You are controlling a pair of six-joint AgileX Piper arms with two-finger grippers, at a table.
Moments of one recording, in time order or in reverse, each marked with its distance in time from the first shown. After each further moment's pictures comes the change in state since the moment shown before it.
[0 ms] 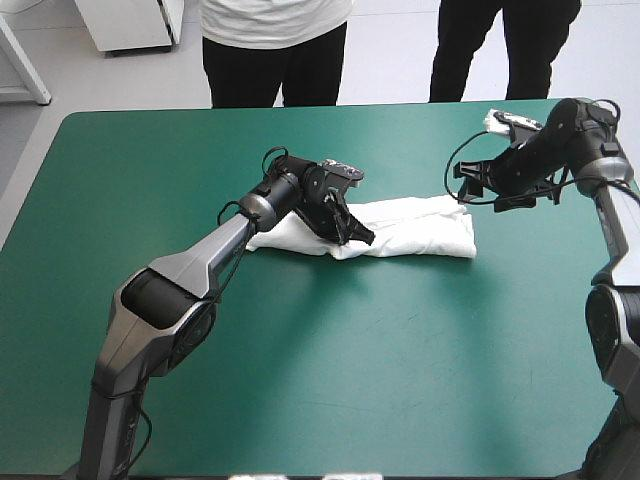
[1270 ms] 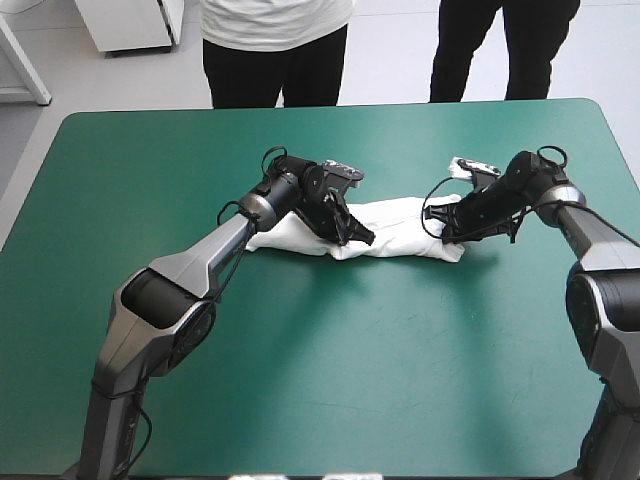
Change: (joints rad) left arm 0.001 0.002 -0.002 -0.013 0.009 0.003; right arm 0.073 0.075 0.265 0.111 -0.271 -0.163
